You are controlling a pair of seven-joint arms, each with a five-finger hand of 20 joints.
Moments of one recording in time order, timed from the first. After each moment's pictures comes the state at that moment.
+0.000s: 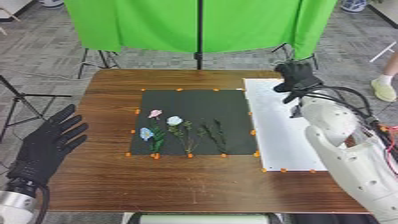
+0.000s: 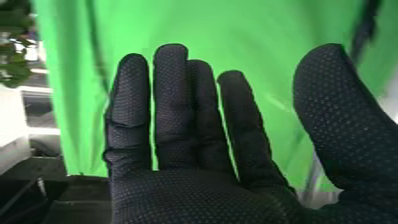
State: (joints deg) left arm 134.9 -66.3 -116.8 -127.5 41.0 -5.3 -3.4; right arm -73.1 -50.5 67.5 -91.6 -146.6 -5.4 13.1
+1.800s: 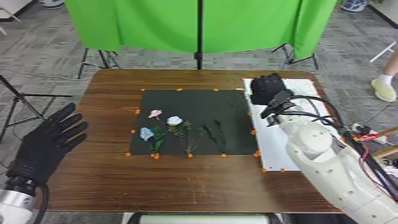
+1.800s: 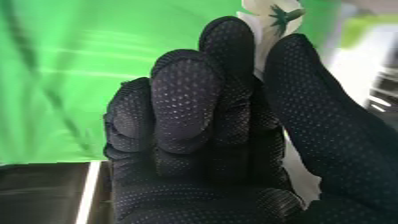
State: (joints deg) left arm 134.5 -66.1 -116.9 -127.5 41.0 -5.4 -3.6; right arm -72.4 -53.0 57.7 -89.8 -150.0 10.2 5.3
